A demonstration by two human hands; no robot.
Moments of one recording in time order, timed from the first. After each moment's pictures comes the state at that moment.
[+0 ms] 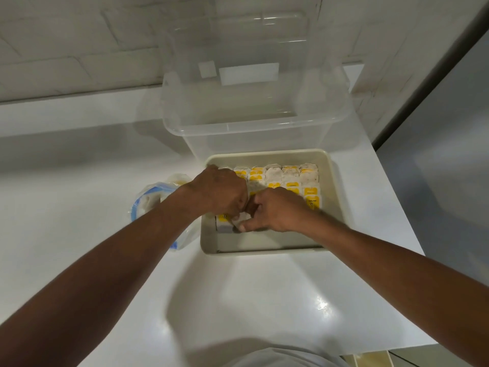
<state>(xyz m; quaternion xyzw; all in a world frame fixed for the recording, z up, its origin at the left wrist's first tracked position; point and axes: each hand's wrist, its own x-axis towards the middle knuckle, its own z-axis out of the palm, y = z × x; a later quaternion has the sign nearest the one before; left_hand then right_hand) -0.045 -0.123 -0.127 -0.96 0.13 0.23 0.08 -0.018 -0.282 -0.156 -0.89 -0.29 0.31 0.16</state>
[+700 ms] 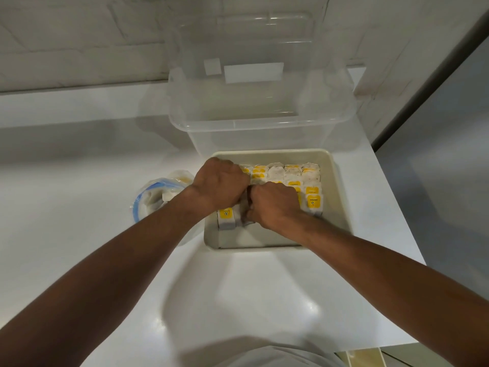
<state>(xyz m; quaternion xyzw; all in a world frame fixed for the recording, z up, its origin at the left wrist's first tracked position) -0.052 -0.122 -0.137 -0.97 0.11 0.06 0.19 -0.033 -0.257 -0.158 -0.94 -0.30 0.15 0.04</state>
